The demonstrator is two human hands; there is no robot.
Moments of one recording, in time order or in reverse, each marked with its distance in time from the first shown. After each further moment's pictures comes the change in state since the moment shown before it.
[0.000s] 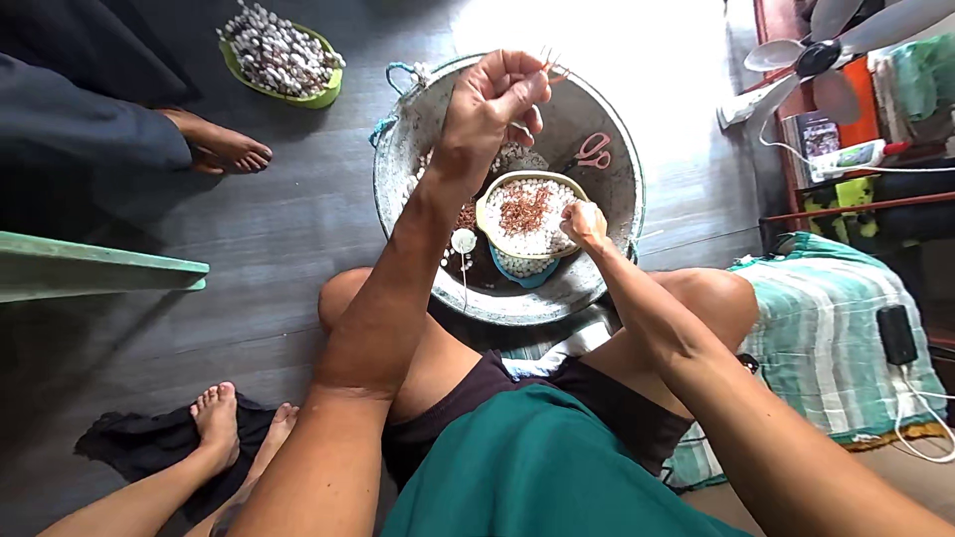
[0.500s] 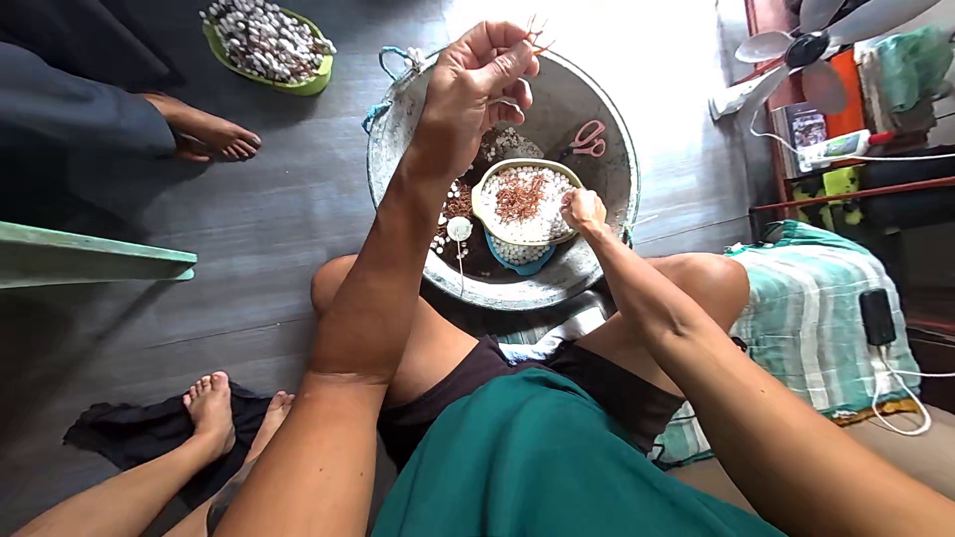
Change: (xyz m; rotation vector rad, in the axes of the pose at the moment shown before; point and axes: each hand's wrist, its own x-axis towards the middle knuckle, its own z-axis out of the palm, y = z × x) left_hand -0.004 0.009 -0.011 -0.120 -0.032 -0.028; right_hand -0.075 -0.019 -0.024 -0.095 0.548 -0.429
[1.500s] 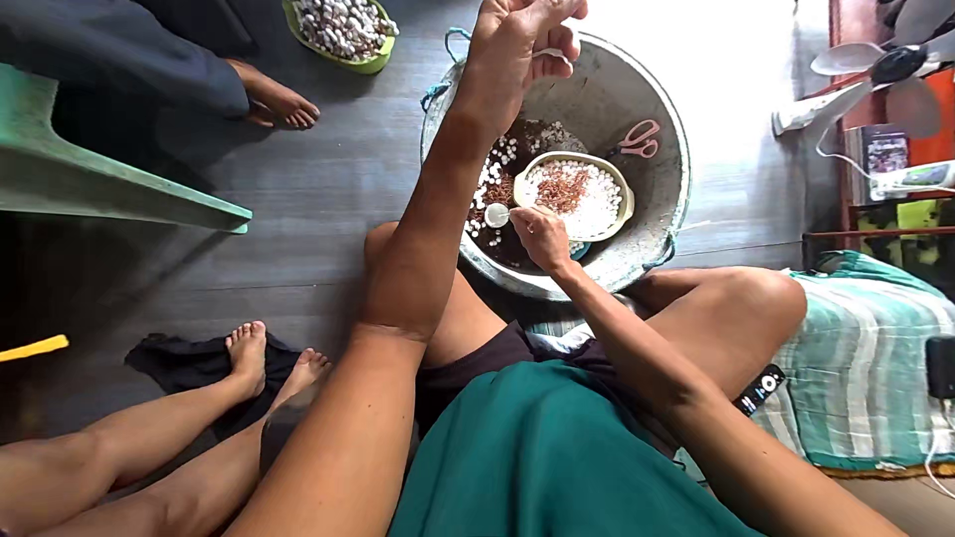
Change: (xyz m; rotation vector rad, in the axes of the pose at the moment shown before) left_hand -0.006 0.025 -0.015 -0.032 0.178 0.061; right_hand -0.034 -0.137 0.051 0.550 -0.045 -0.170
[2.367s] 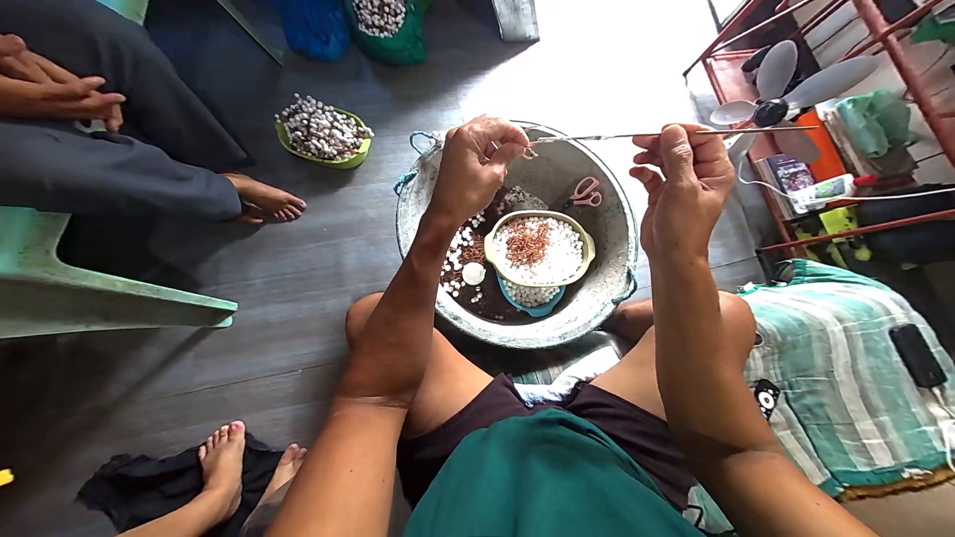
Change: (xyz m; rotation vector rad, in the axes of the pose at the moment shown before) left_hand -0.006 -0.016 0.003 0.829 -0.209 0.467; right_hand 0.070 -0.063 -0.249 0.769 0.694 0.014
